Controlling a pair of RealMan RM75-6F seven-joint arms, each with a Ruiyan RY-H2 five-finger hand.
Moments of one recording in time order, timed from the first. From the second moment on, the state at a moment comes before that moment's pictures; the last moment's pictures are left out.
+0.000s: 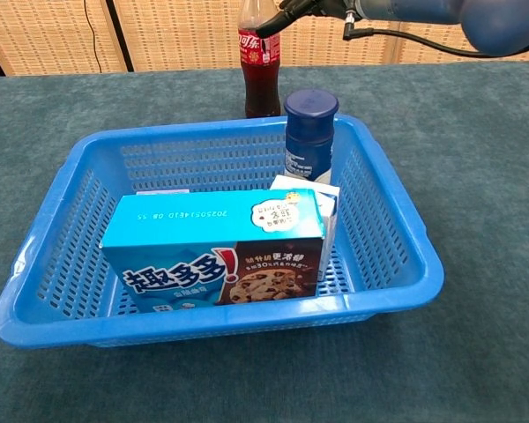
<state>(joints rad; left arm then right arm) -0.37 -1.01 -0.13 -1.82 1.06 1.15 0.21 1.32 -1.79 0.27 -0.44 -1.47 0.48 1.38</state>
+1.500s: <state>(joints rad) -0.35 -0.96 -0.10 -1.85 1.19 1.15 0.10 0.98 -1.18 0.33 -1.47 -1.35 0.85 0.98</state>
